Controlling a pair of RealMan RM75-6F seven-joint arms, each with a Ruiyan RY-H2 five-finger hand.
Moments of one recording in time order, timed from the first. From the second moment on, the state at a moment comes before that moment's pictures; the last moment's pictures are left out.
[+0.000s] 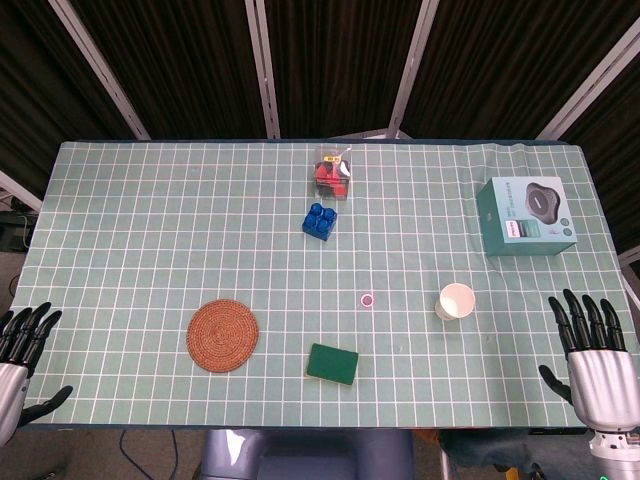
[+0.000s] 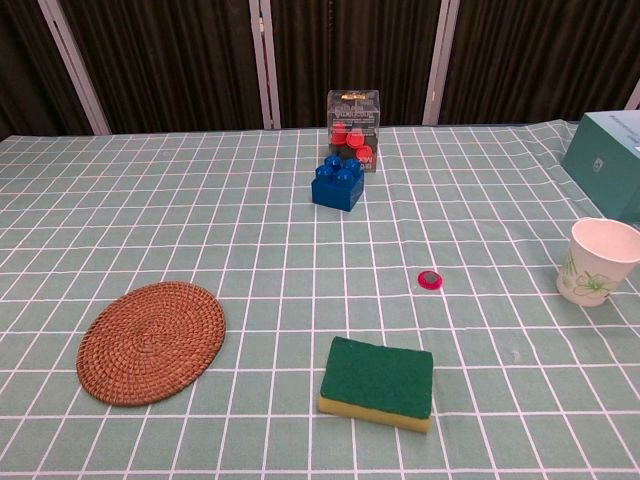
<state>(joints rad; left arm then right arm) 0.06 -1.00 0.07 -1.84 1.75 1.64 0.20 -0.02 -1.15 0.06 -1.68 -1.67 1.66 -0.37</state>
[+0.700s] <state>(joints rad) 0.03 -1.04 0.03 -1.83 1.68 1.58 0.26 0.17 -1.21 0.06 -1.60 -1.77 1.39 -0.62</state>
